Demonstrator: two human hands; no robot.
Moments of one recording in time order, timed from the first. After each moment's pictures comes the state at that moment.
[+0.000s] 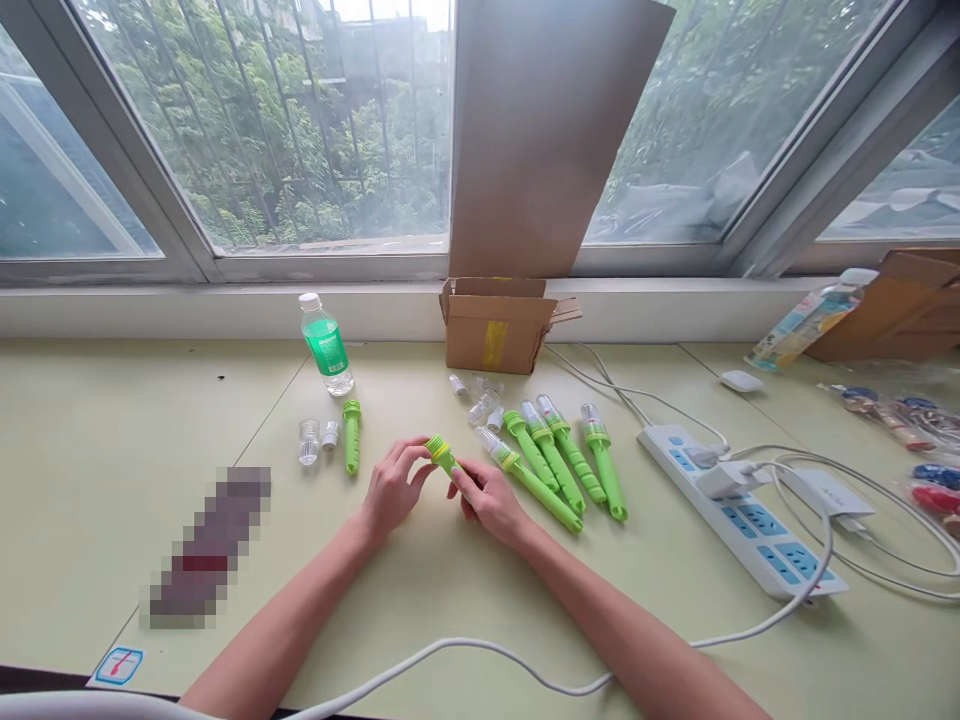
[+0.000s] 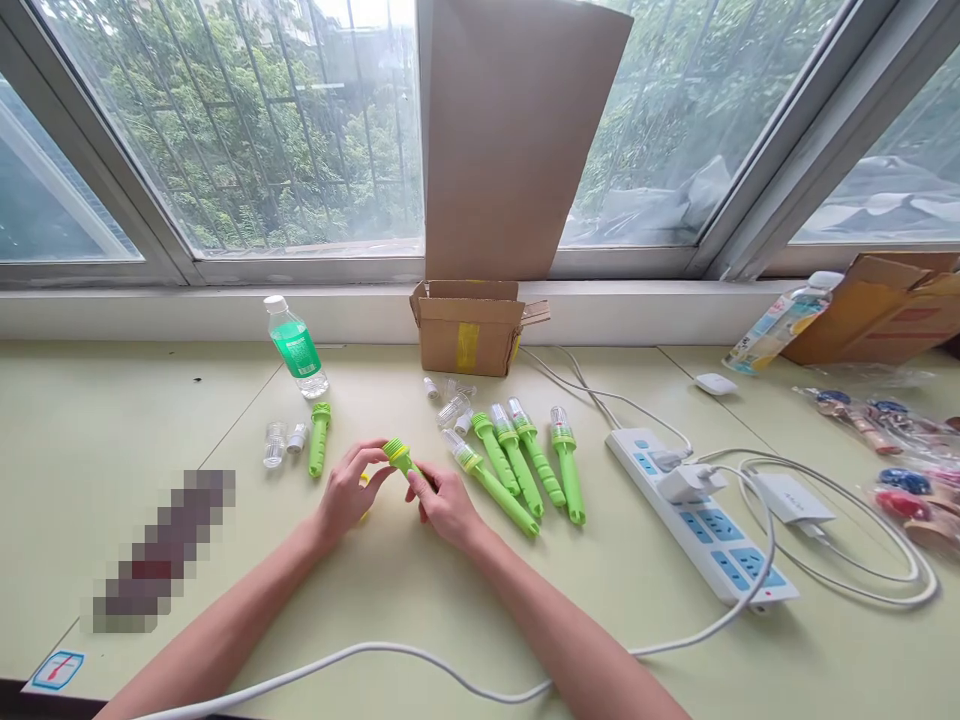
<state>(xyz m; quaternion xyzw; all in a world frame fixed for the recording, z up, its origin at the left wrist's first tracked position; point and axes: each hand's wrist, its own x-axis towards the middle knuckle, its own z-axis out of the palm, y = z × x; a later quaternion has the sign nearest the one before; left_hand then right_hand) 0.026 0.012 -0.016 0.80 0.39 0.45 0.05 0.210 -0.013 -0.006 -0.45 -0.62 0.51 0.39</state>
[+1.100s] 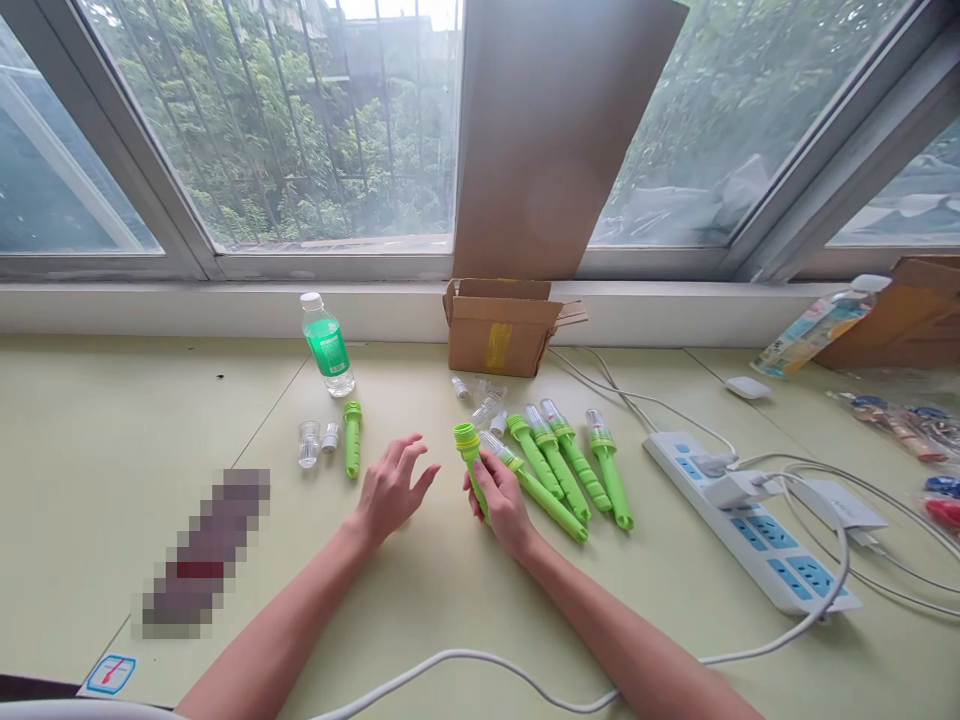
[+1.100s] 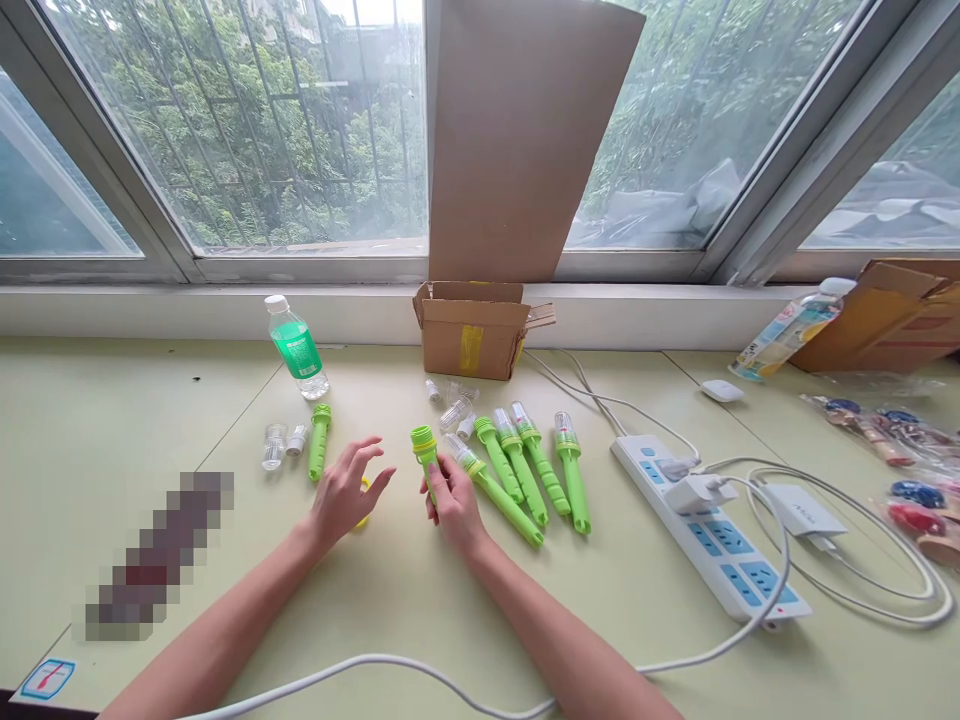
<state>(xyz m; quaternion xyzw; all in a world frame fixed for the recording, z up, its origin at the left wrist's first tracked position) 0.022 0.013 -0.011 0.81 0.43 0.40 -0.05 0.207 -0.015 -0.010 -0.44 -0.54 0.51 0.50</state>
